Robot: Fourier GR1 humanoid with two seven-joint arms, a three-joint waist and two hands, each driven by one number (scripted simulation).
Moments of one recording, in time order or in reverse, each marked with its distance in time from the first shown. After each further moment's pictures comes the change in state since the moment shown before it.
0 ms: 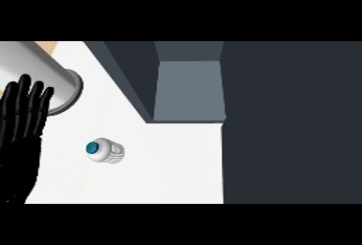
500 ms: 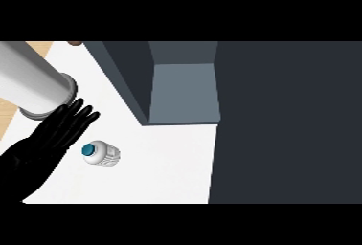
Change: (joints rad) left arm 0.004 0.183 -0.033 0.136 0.493 -0.468 0.005; right arm 0.104 0.011 0.090 -0.057 -0.076 0.079 0.040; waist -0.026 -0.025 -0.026
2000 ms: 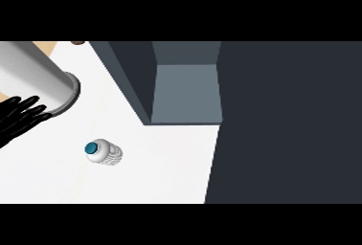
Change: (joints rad) left arm -0.110 0.325 0.222 0.422 0.474 -0.474 0.237; right arm 0.129 0.042 0.286 -0.319 0.076 -0.061 0.285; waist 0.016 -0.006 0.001
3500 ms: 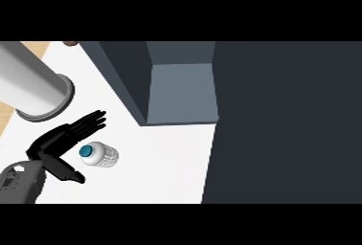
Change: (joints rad) left arm -0.184 -0.243 -0.035 0.638 -1.012 0.051 -0.579; right arm -0.062 -0.056 0.103 -0.014 0.026 -0.114 0.066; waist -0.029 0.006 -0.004
